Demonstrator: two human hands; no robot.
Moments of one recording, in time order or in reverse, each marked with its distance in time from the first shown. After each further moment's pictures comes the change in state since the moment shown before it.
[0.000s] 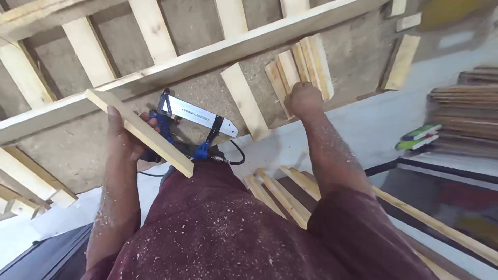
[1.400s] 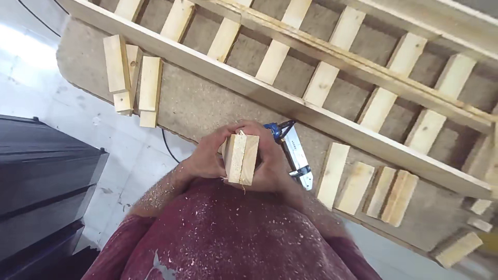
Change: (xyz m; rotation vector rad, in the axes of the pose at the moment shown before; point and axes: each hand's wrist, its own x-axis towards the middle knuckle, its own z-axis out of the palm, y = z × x) left_hand -0.161 0.025 -0.165 0.656 -0.195 1.123; right_hand -0.333 -0.437 -0.075 0.973 -0.164 -1.689
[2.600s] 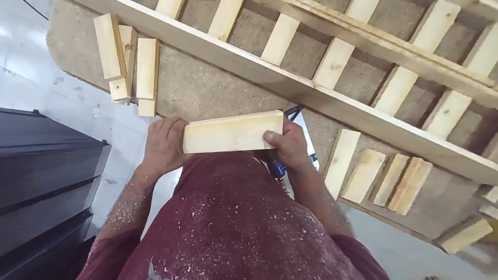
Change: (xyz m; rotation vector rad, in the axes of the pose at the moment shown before) left_hand -0.076 0.001 -0.075 1.036 -0.078 -0.248; right_hand -0.051 0.046 -0.027 0.518 0.187 0.569
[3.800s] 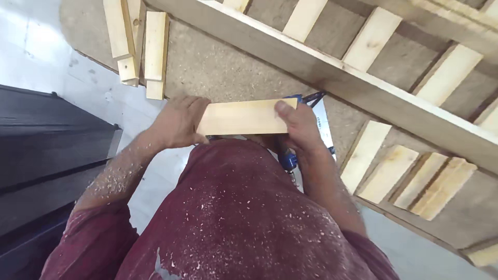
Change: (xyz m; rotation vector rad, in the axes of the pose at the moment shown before) left_hand 0.043 0.004 -0.012 -0.091 -0.512 0.024; right_hand 0.011 0.013 -0.007 -0.082 0.126 0.333
